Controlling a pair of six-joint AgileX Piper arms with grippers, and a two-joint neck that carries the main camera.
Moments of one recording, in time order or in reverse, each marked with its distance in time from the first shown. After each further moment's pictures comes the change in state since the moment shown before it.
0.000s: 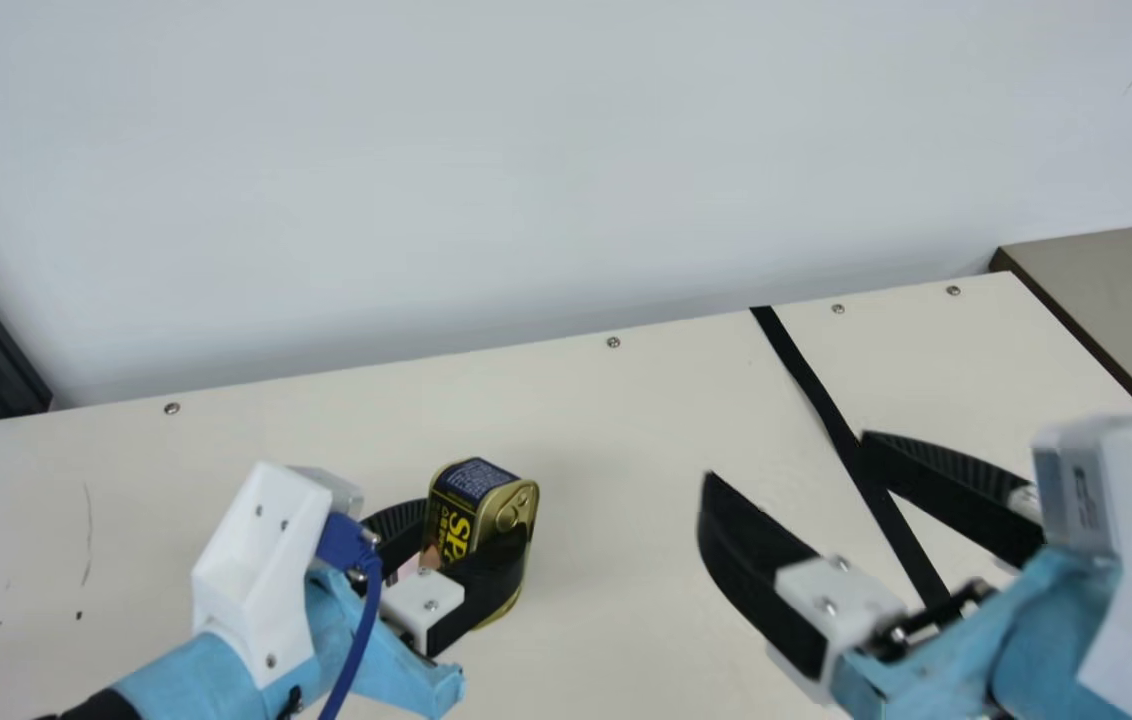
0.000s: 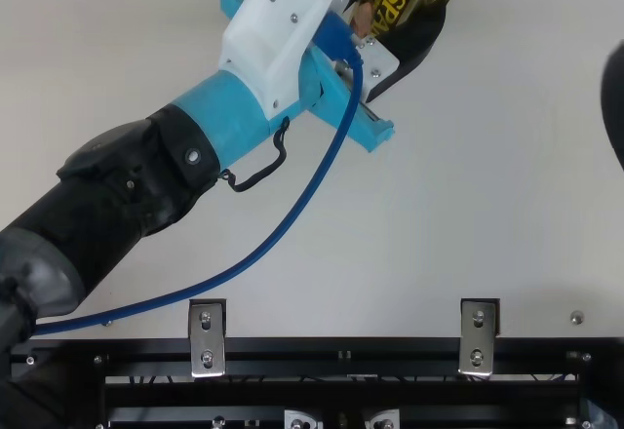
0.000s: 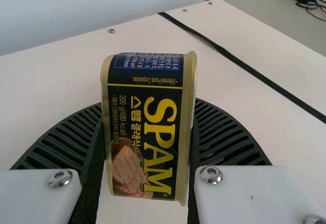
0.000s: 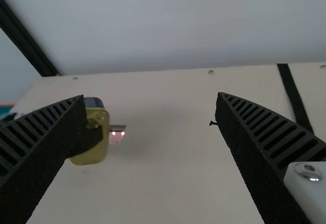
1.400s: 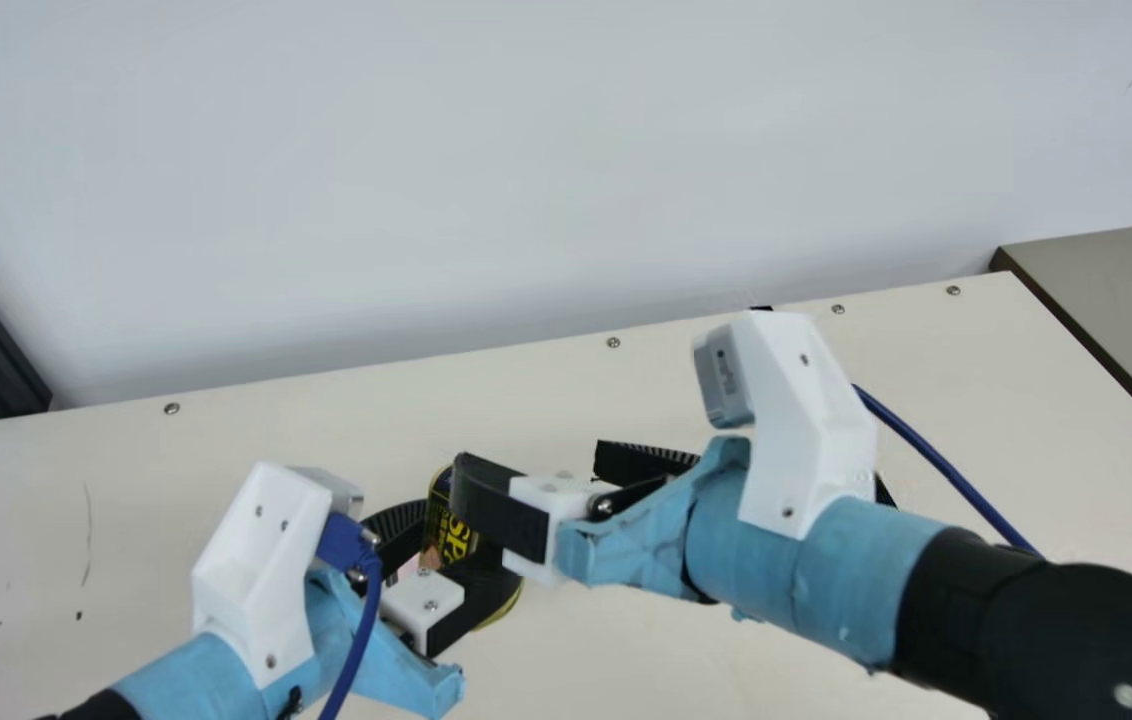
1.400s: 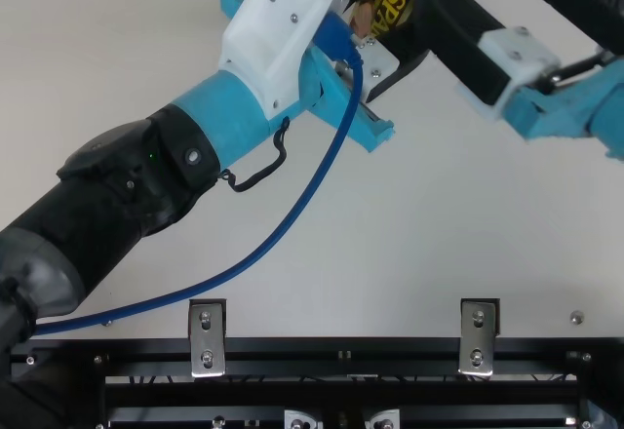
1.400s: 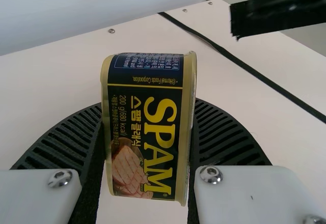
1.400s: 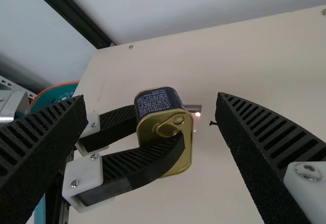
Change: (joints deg) left arm 0.0 0.0 0.0 0.0 0.0 0.0; right arm 12.2 26.2 -8.3 25.3 -6.5 -11.3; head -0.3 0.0
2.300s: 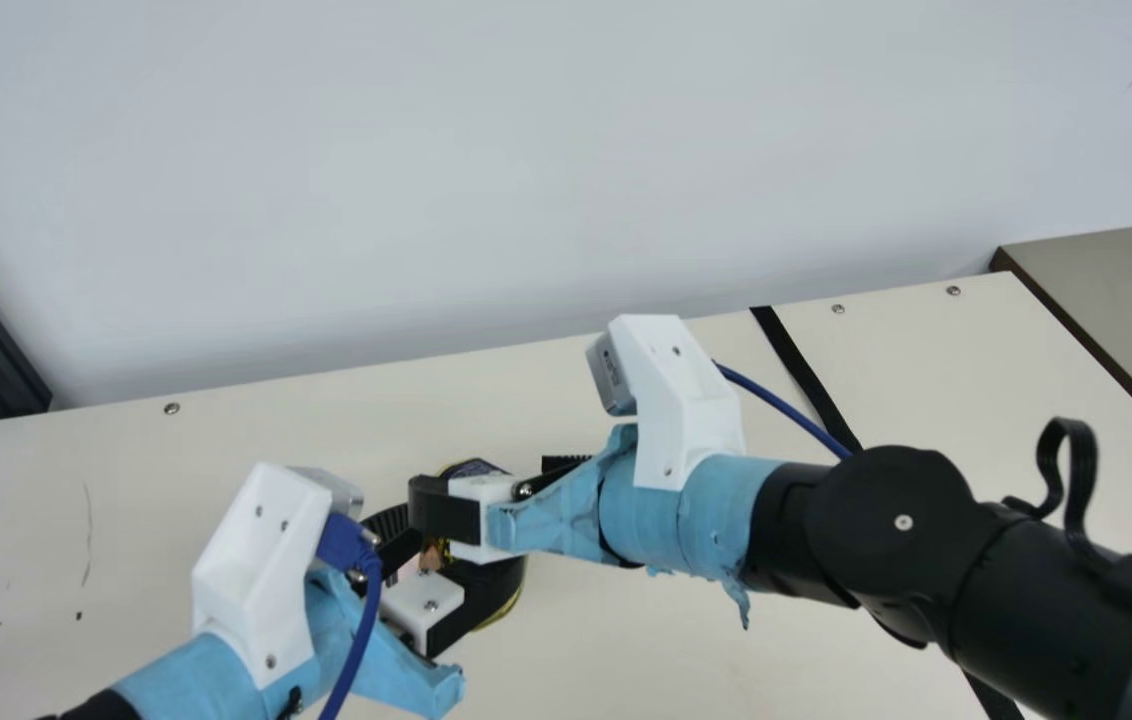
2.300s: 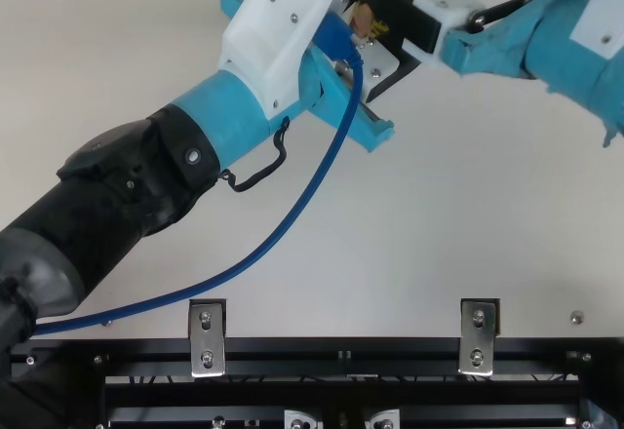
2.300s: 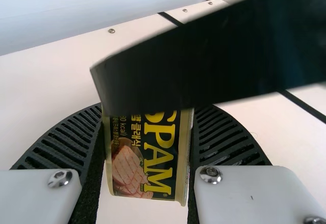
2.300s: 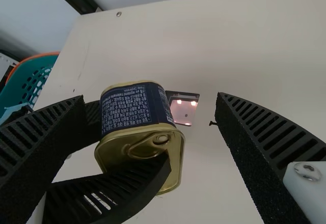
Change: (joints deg) left arm 0.0 0.0 0.0 0.0 0.0 0.0; right arm -1.8 15.0 -5.2 15.6 3.3 -20.6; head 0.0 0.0
